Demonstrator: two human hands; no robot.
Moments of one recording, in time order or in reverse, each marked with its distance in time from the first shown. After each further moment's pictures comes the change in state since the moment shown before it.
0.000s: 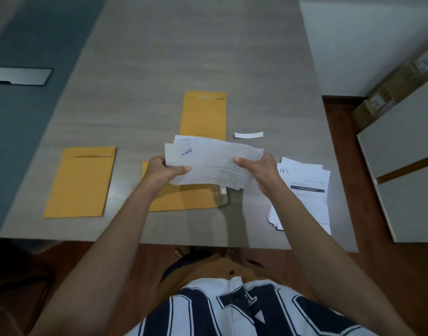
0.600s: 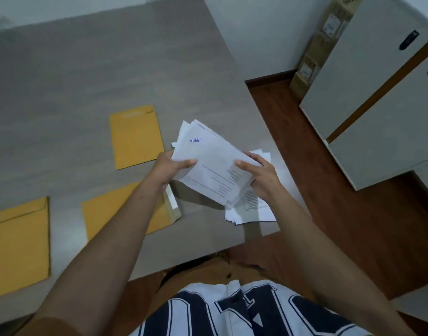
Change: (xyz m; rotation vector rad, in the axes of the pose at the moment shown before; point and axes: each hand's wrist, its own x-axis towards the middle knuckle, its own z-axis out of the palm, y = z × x) left_hand 0.040 0.047 0.172 0.168 -0.350 -0.009; right_hand -0.037 0.018 -0.144 0.370 0.300 0.131
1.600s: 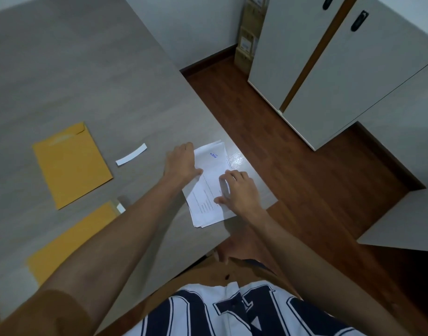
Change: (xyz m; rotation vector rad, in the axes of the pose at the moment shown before) left_hand 0.061 0.005 0.143 1.258 -0.116 0.472; right_hand -0.014 0.052 -0.057 -1.510 0.226 -0.385
